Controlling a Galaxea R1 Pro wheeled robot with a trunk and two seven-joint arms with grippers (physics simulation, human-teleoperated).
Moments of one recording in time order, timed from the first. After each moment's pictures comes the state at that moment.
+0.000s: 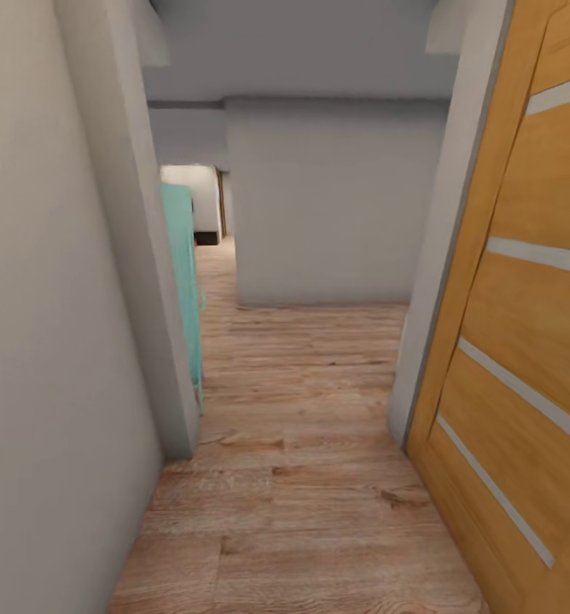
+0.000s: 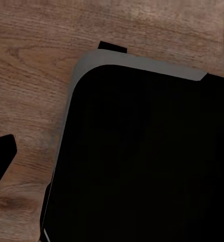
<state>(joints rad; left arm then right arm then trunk) 0.00 0.02 0.01 -0.09 0.26 -0.06 0.00 -0.17 0.04 0.25 0.03 0.03 -0.15 -0.09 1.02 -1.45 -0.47</state>
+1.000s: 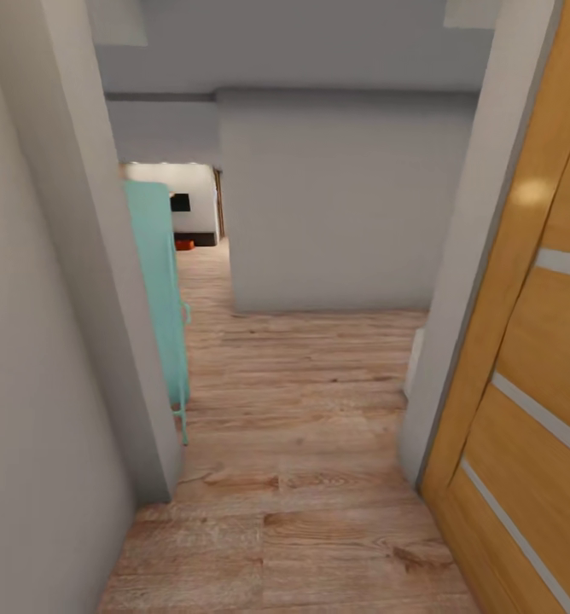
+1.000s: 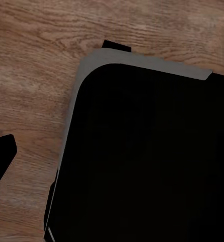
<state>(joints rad) 0.00 0.02 0.01 -0.09 0.26 -0.06 0.00 -0.17 0.04 0.25 0.03 0.03 -0.15 -0.09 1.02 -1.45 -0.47</state>
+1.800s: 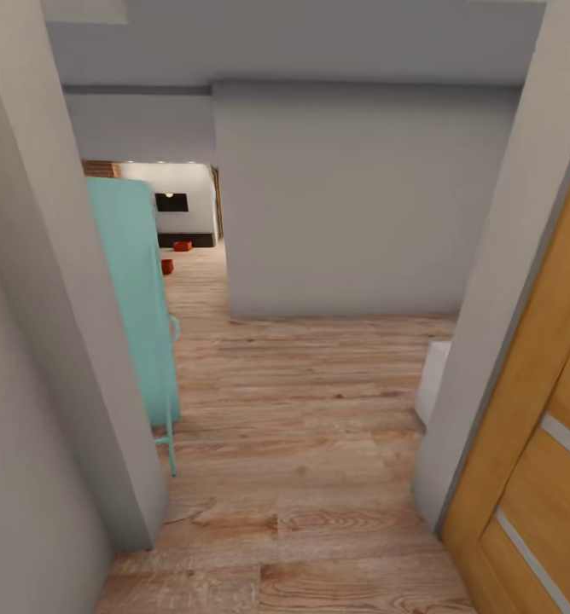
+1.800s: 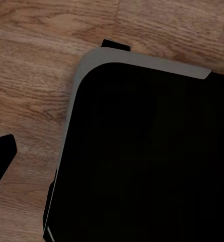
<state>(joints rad) 0.00 0.02 0.01 -0.09 0.26 -0.06 0.00 -0.17 0.04 0.25 0.03 0.03 -0.15 -0.09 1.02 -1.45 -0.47</state>
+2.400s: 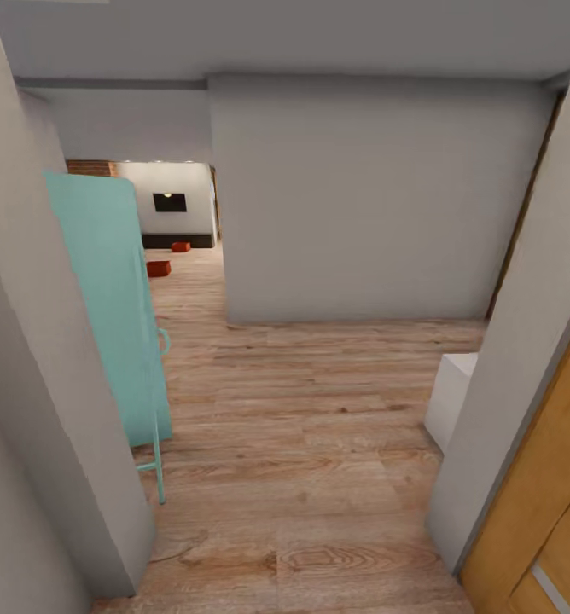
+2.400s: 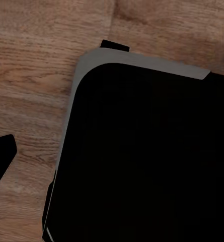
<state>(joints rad) 0.00 0.02 0.01 -0.09 0.26 -0.06 0.00 -0.17 0.04 0.25 0.03 0.03 -0.15 -0.09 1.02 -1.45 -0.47</state>
